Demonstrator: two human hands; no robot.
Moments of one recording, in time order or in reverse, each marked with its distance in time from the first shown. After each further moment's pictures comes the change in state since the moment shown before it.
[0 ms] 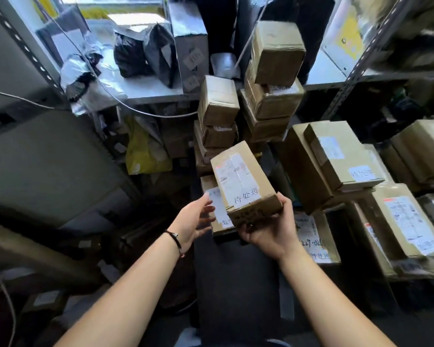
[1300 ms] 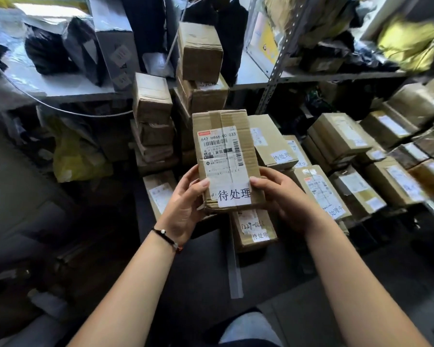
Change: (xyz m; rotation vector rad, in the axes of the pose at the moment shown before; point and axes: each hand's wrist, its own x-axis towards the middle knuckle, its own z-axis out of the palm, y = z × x) left_hand -0.043 -0.001 0.101 -0.277 -0.509 0.345; right_hand -0.123 -0.097 -0.026 -0.878 0.112 -0.464
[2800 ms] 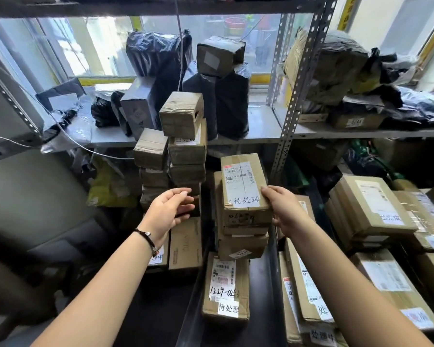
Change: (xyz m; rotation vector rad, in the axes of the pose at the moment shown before) left_hand 0.095 0.003 0.132 0.391 0.612 0.162; right_hand 0.148 -0.041 -0.176 -0.029 0.029 0.018
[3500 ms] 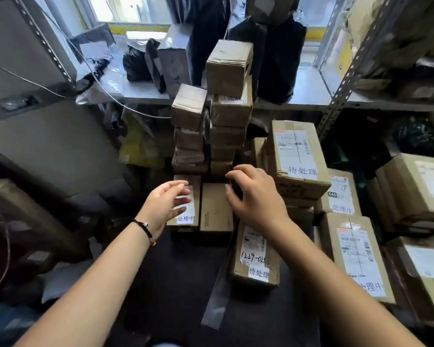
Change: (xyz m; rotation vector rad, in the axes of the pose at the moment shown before) left_hand -0.017 -0.053 -0.102 -0.021 0.140 -0.130; right_hand -0.065 0.038 0.129 -0.971 -0.125 -0.892
